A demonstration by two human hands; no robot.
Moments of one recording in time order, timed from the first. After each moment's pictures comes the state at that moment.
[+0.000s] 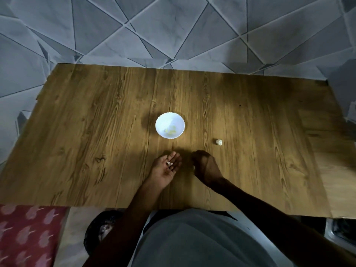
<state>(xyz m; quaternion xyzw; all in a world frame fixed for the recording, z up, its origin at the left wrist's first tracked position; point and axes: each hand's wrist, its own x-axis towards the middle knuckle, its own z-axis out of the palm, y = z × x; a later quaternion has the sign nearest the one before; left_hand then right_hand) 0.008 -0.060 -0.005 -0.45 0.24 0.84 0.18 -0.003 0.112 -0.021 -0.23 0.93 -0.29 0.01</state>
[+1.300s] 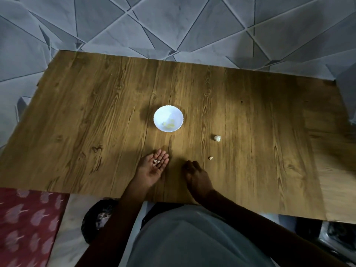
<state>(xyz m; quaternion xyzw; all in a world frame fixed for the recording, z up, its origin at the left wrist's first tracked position) 0.029 -0.078 -0.010 -0.47 0.20 0.85 0.13 0.052 0.107 -0.044 -0.26 0.95 -0.16 0.05</state>
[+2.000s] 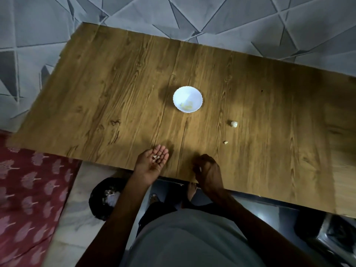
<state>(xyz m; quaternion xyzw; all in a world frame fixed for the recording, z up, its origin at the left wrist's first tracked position) 0.104 -0.110 -0.004 -0.49 0.16 0.86 0.07 0.096 0.100 -0.041 -0.17 0.94 -0.28 0.08</state>
